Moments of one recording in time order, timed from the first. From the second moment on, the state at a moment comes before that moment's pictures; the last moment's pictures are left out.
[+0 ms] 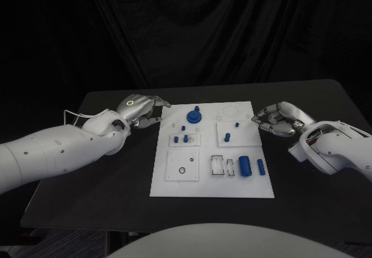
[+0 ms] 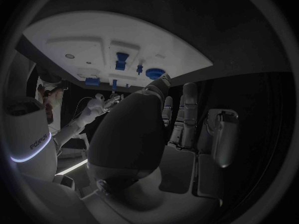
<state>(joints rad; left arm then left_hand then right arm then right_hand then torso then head) 1.20 -0.76 -0.21 1.24 -1.53 -0.68 0.20 1.57 -0.12 0.23 0.19 0.16 0.74 0.00 0.08 0.30 0.62 0.09 0.35 0.46 0.92 0.03 0.92 0.68 0.04 1.13 0.15 1.62 1.31 1.24 -1.08 -0.25 1.57 -0.92 -0.51 0.16 1.49 -0.03 0.27 0.22 0.49 0.87 0.12 0.31 0.27 1.46 0.04 1.52 1.31 1.47 -0.04 1.51 1.31 0.05 1.45 0.08 1.30 1.31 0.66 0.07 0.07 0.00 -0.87</state>
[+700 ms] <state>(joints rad) 1.20 -0.95 -0.21 1.53 -0.47 -0.36 0.64 1.46 0.07 0.12 0.29 0.43 0.75 0.11 0.07 0.17 0.28 0.19 0.41 0.18 0.21 0.18 0.24 0.11 0.09 0.11 0.20 0.85 0.92 1.38 -1.01 -0.25 1.61 -1.43 -0.34 -0.18 1.52 -0.19 0.42 0.14 0.43 0.84 0.14 0.33 0.29 0.68 0.09 0.73 0.78 1.34 0.01 1.23 1.24 0.13 1.20 0.11 0.90 1.31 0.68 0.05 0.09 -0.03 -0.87</state>
